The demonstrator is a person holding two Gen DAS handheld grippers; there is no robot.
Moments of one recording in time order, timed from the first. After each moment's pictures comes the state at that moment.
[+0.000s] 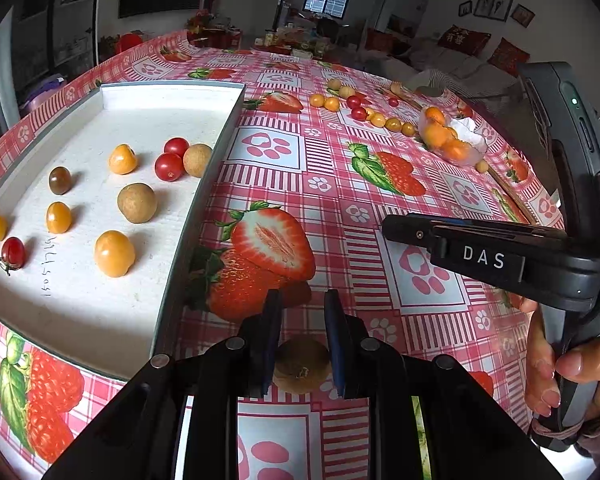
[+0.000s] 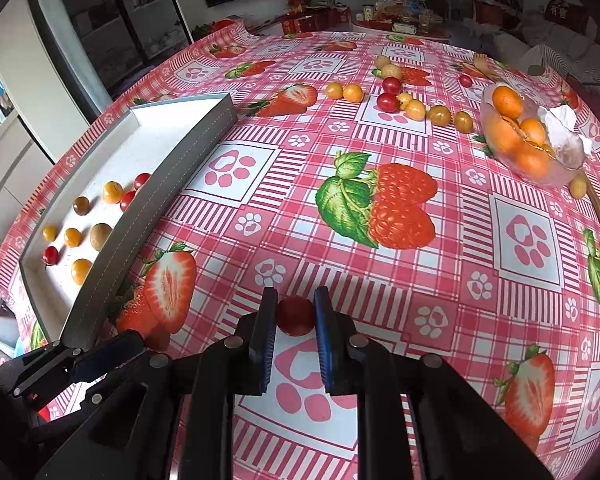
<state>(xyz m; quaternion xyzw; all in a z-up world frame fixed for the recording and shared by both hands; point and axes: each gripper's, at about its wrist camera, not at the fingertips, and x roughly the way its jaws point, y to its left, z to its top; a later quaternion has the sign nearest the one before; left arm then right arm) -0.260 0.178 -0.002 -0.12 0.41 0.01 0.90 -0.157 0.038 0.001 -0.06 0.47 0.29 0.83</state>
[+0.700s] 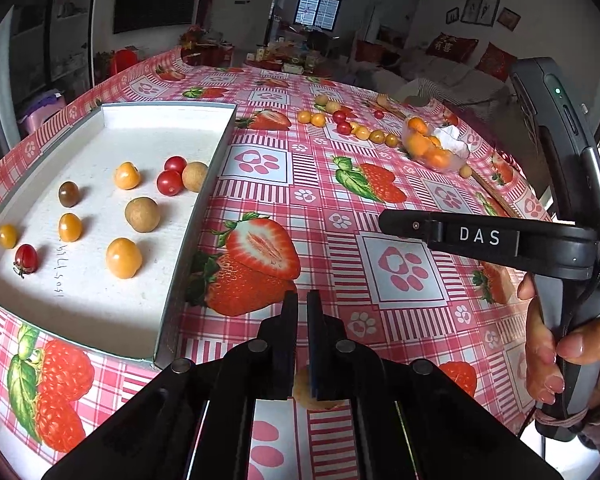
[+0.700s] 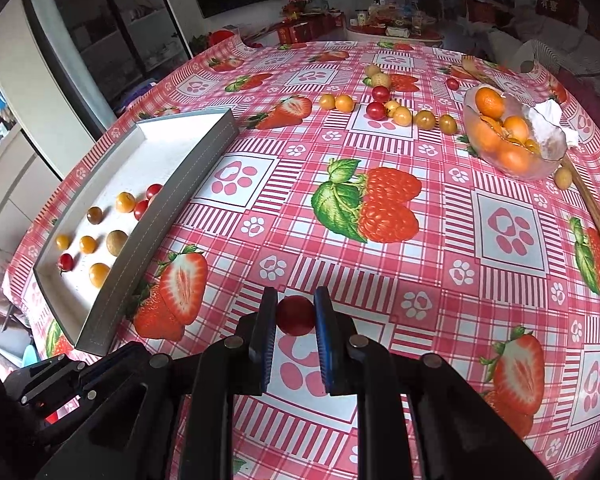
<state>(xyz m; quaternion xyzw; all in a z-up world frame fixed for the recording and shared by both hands) -0.275 0.172 0.010 -0.11 0.39 0.00 0.91 -0.166 0.027 0.017 -0.04 0.46 0.29 0.84</state>
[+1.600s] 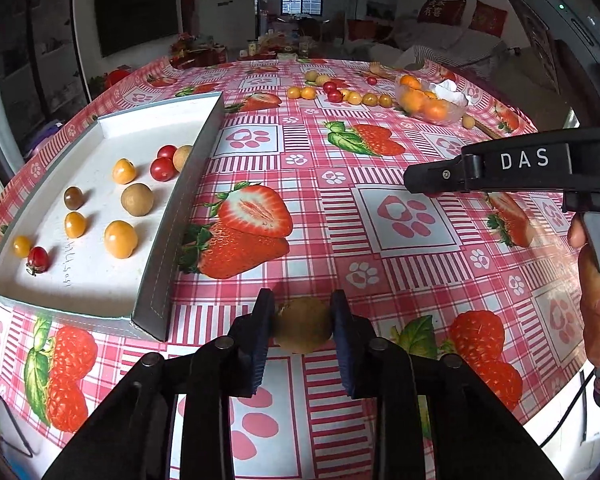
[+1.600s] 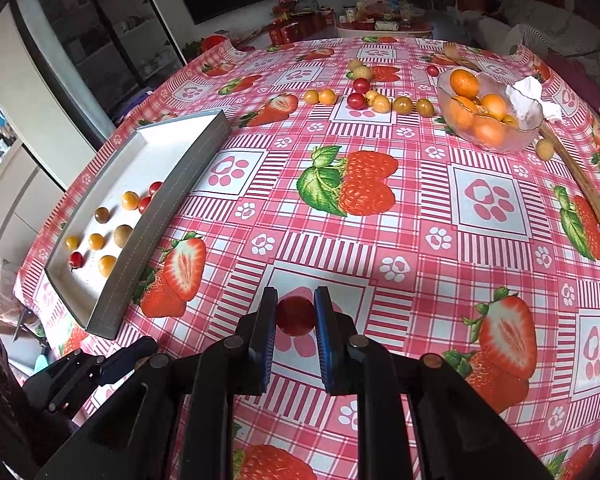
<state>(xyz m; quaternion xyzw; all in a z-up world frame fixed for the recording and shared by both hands) -0.290 0.146 -0.004 -0.03 0.41 0.02 0.91 -0.178 0.000 0.019 -0.01 0.47 0.29 0.83</state>
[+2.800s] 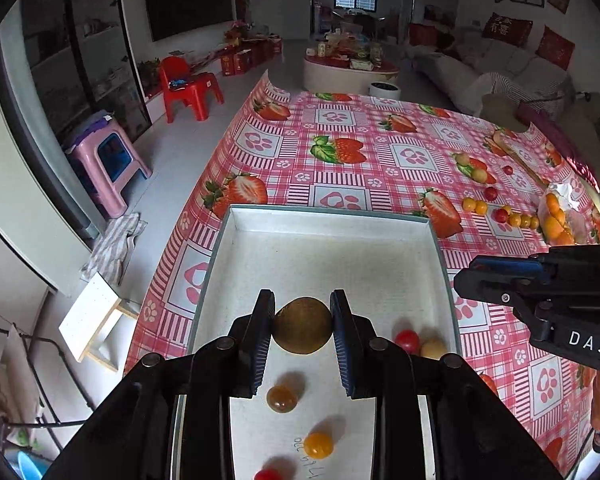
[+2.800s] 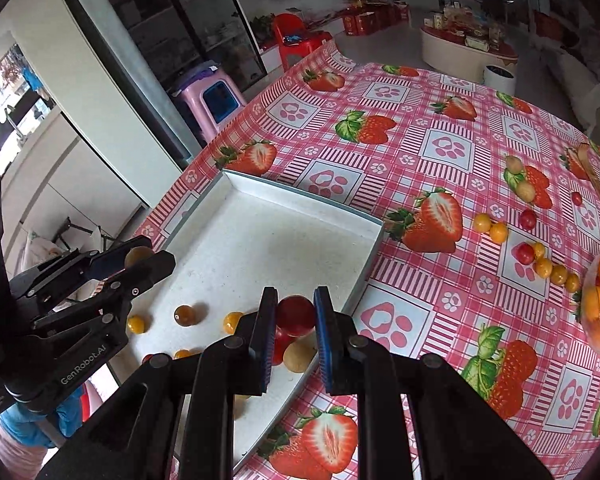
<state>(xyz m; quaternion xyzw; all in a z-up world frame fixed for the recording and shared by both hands) -0.162 0.353 0.071 -0.05 0.44 0.11 0.89 -0.102 0.196 0.084 -0.07 0.48 0.39 0.78</state>
